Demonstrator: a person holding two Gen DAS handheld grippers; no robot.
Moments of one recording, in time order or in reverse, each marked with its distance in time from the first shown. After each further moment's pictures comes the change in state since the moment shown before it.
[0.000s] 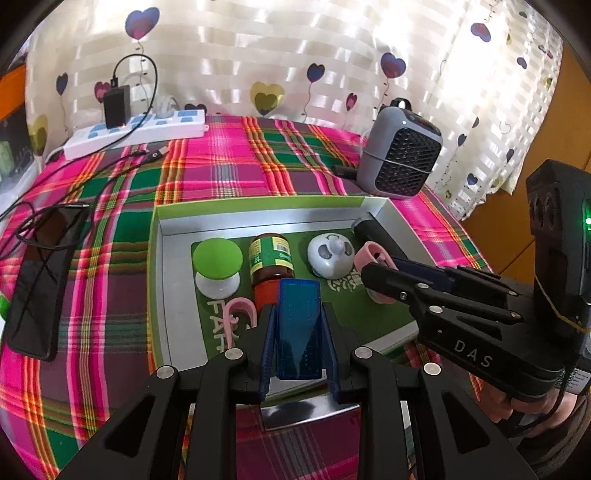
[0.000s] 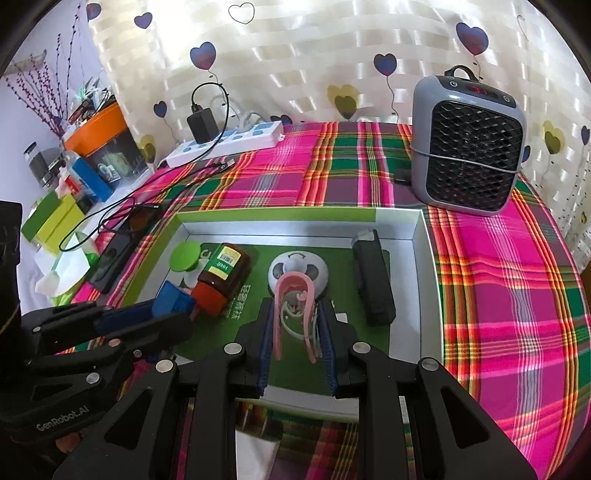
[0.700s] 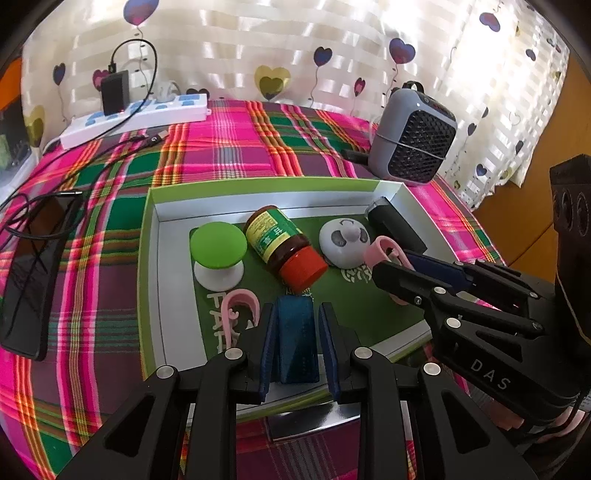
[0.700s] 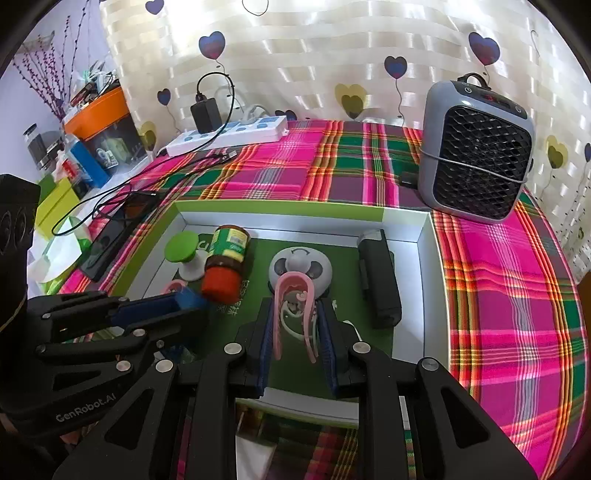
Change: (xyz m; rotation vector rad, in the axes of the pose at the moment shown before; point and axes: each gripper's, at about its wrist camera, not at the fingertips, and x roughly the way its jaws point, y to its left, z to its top) left arm 0.018 0.003 -0.004 0.002 0.041 0.023; right arm 0.007 0.007 -0.002 -0.056 0.007 -0.033
